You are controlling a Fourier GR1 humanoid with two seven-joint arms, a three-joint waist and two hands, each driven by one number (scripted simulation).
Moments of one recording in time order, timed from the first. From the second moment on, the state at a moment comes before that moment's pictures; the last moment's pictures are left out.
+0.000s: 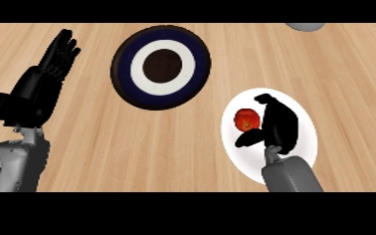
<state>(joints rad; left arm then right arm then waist) -0.29 0.30 0.07 -1.63 0.06 -0.04 0.15 -0.21 -0.03 0.22 -1.40 1.10 -0.22 0.76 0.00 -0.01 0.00</state>
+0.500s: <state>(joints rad) -0.27 0.29 0.09 -1.63 0.05 -0.06 0.14 -0.15 -0.14 0.20 -1.40 1.18 -0.31 0.67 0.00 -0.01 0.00</state>
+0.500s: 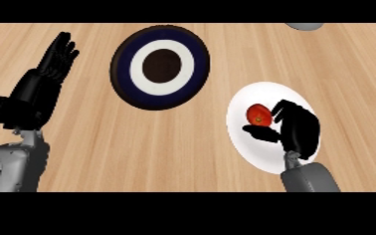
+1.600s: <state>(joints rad) -0.28 0.27 0.10 -1.62 0.03 -0.07 0.13 -0.12 -0.16 0.28 -1.90 0.90 -0.20 0.39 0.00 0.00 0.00</state>
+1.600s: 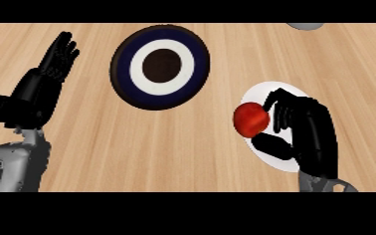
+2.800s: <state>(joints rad) -0.33 0.24 0.09 -1.59 0.02 -0.10 0.13 -1.01 0.00 0.39 -0.98 0.67 -0.46 0.58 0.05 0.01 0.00</state>
